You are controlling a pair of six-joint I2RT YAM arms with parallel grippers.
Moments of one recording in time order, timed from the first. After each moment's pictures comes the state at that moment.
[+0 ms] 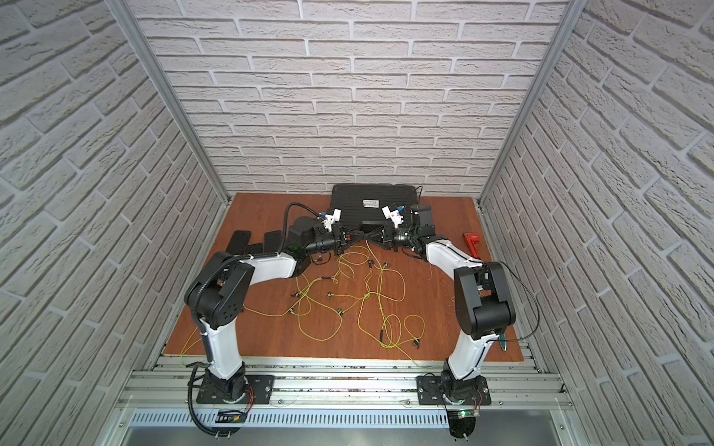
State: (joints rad) left arm -0.52 1.92 1.09 0.77 0.77 -1.32; right arm 0.15 1.78 1.17 0.04 -1.10 0.78
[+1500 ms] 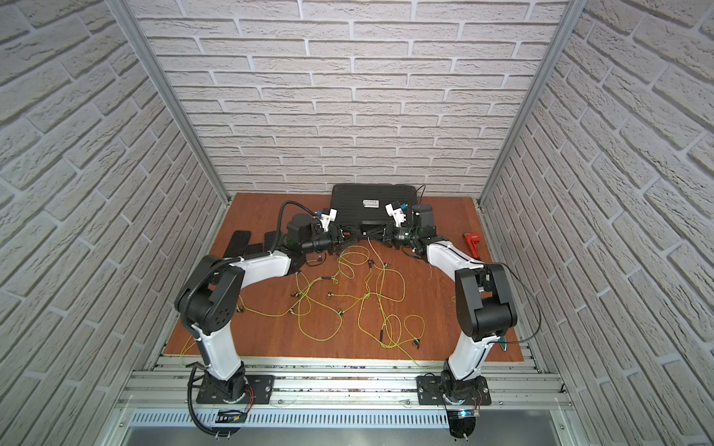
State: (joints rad) left arm -0.46 1.82 1.12 0.42 0.73 -1.06; right arm 0.14 1.75 1.15 0.03 -0.96 0.71
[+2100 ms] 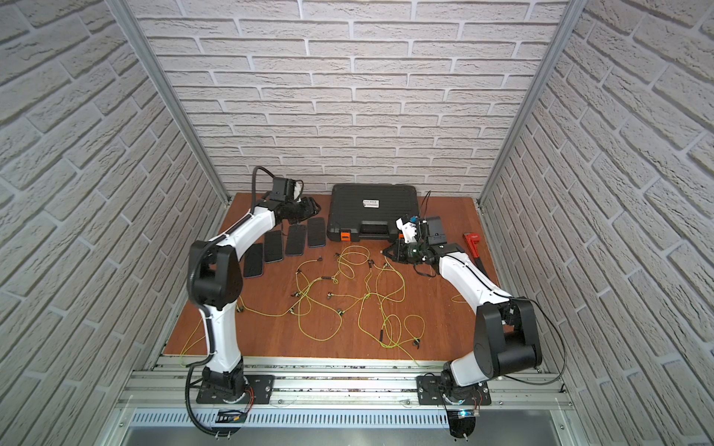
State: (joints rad) left arm -0.27 2.15 1.84 -0.50 0.19 -0.54; right arm 0.14 1.48 1.04 -0.42 -0.62 0.36
